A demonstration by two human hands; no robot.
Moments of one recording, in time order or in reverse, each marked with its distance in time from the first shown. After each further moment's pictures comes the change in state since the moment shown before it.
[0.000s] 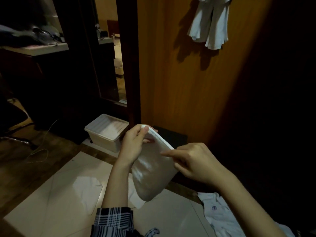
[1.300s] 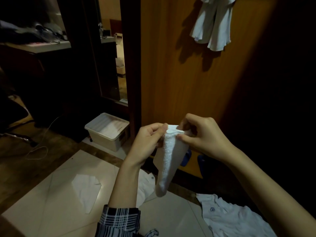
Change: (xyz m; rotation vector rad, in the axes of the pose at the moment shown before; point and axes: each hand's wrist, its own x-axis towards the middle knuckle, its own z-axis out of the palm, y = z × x) left_hand -0.005 0.030 0.022 -0.259 -0.214 -0.072; right_hand 0.024 0.025 -0.037 0.269 0.187 0.182
